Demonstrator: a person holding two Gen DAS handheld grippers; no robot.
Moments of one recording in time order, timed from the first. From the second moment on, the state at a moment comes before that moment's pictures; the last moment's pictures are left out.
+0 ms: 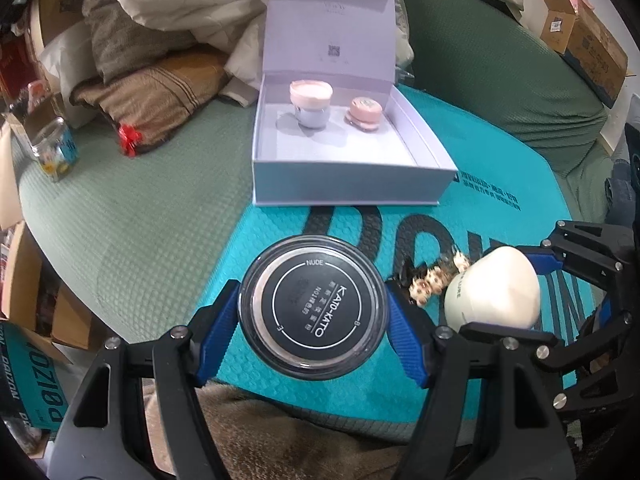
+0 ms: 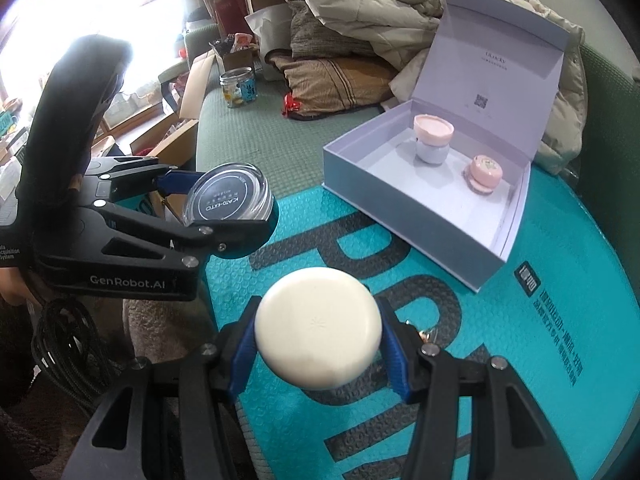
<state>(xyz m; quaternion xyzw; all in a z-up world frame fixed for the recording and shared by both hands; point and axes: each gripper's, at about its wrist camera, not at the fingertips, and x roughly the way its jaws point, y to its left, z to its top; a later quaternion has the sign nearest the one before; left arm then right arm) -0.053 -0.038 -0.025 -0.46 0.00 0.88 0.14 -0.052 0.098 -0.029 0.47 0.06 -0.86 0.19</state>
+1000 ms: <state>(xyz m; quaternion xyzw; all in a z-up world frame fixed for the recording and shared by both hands) -0.121 -0.016 -0.007 -0.46 0.03 0.87 0.15 -0.117 0.127 -0.014 0.44 0.05 -0.88 0.19</state>
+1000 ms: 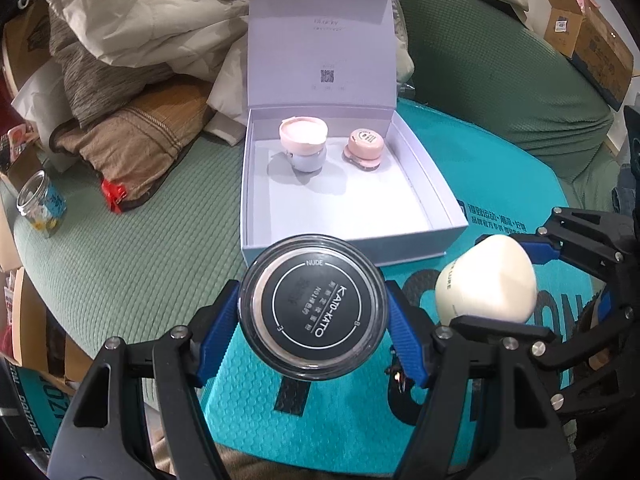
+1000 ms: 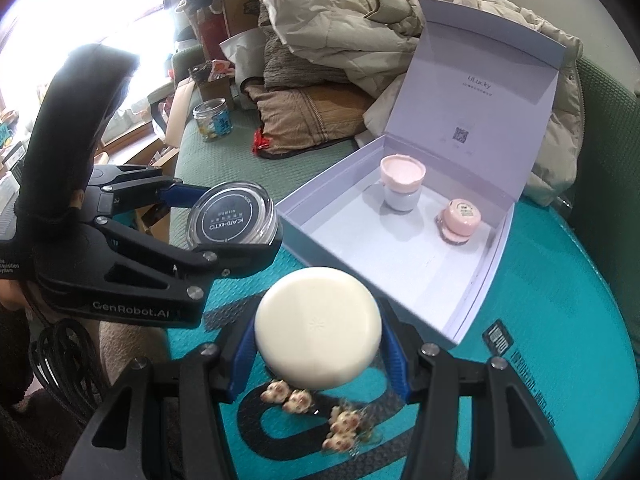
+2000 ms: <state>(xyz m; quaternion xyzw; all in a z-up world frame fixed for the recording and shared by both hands) -0.217 0.018 -0.024 -0.47 0.07 0.87 0.16 -0.207 0.164 -0.041 0.42 0.05 -0.89 0.15</state>
